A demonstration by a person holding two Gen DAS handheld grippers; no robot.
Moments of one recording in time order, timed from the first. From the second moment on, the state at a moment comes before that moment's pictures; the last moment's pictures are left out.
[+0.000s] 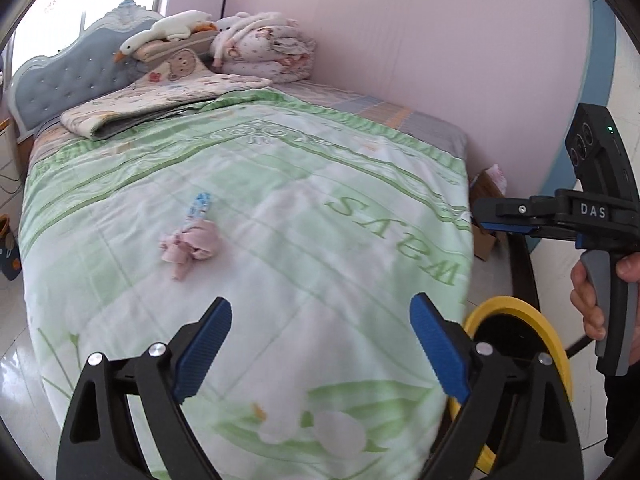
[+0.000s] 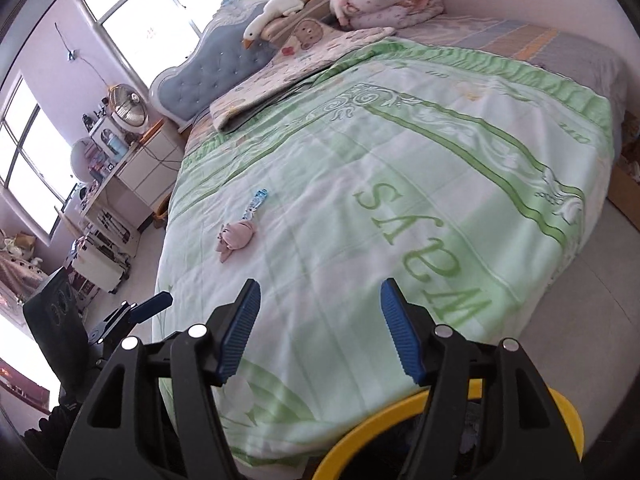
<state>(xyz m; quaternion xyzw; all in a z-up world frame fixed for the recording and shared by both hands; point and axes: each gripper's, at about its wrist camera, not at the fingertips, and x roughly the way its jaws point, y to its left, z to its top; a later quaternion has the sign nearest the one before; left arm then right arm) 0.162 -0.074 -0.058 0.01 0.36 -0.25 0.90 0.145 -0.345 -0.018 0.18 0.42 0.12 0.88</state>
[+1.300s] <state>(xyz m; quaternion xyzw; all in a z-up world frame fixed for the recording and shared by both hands) 0.314 0.000 -0.130 -0.09 0.42 -0.18 0.89 0.431 -0.134 -0.116 0.13 0.59 0.17 0.78</state>
